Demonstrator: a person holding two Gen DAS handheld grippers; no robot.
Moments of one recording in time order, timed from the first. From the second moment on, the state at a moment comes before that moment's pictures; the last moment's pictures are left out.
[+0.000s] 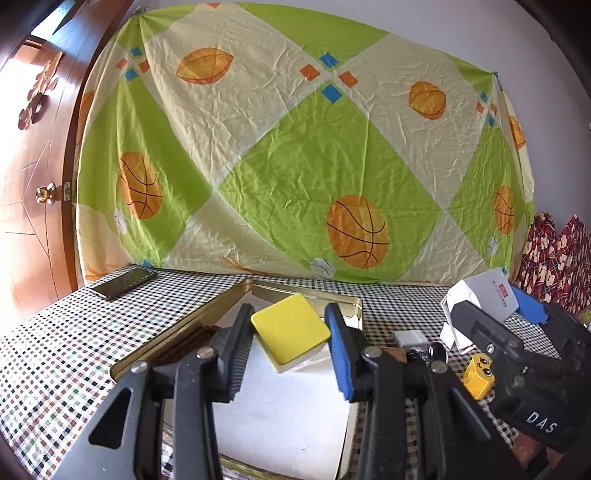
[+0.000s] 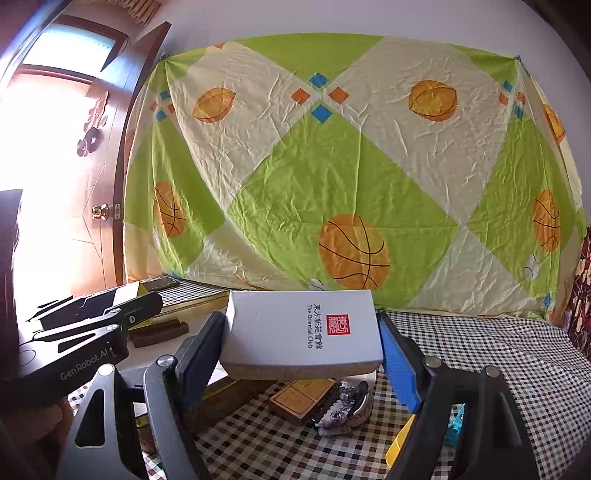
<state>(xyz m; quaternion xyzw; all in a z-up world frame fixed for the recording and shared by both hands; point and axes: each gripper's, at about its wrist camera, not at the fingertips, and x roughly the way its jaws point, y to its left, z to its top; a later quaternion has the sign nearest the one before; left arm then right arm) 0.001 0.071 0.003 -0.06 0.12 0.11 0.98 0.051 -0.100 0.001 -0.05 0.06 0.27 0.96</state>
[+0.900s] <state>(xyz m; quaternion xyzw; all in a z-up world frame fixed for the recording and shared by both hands) 0.000 0.105 0.007 -0.08 0.13 0.13 0.98 0.050 -0.057 -0.003 -0.07 0.06 0.30 0.95</state>
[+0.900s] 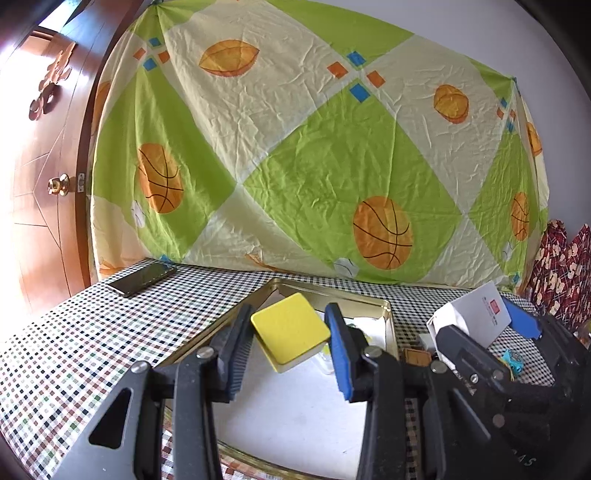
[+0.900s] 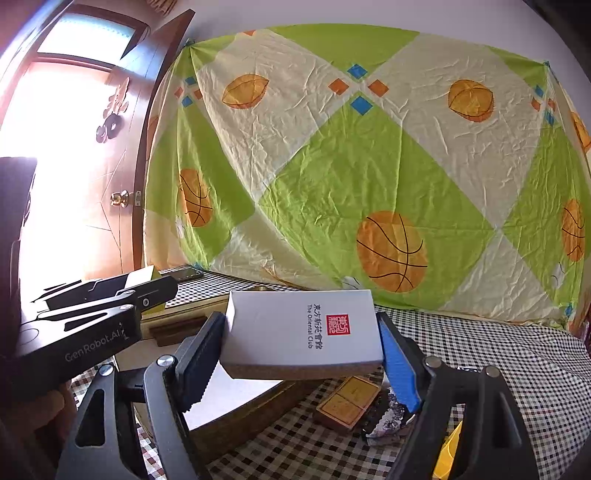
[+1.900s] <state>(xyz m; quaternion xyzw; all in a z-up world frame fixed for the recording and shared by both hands) 0.042 0.150 -0.013 -0.06 0.23 0.14 0.96 0.086 -0.001 0.002 -0.11 0.14 0.34 0.93</state>
